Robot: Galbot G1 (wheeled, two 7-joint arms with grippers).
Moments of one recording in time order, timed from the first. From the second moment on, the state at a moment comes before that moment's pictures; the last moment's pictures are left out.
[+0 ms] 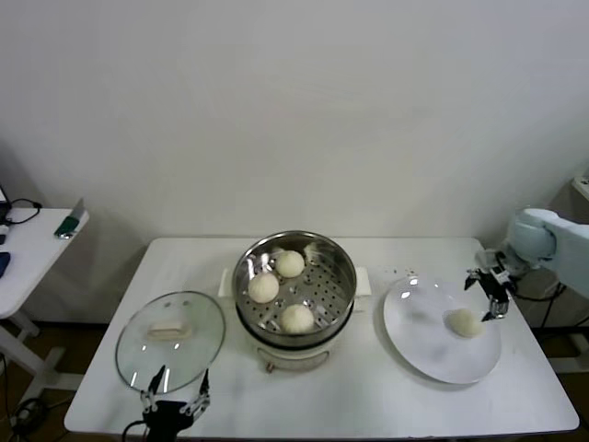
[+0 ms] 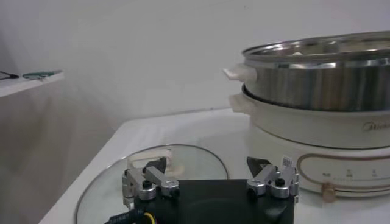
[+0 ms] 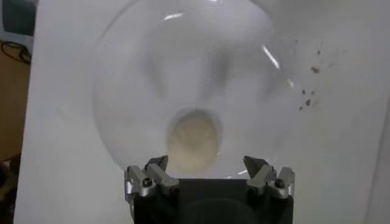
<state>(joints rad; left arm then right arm) 1.86 -1.47 -0.58 -2.07 0.00 0.01 -0.03 0.34 0.55 -1.32 1.14 0.10 -0.05 -1.04</state>
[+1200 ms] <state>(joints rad) 1.86 -1.47 -0.57 -2.06 0.01 0.01 -0.03 0.23 0.58 -1.19 1.12 0.14 -0.12 -1.00</state>
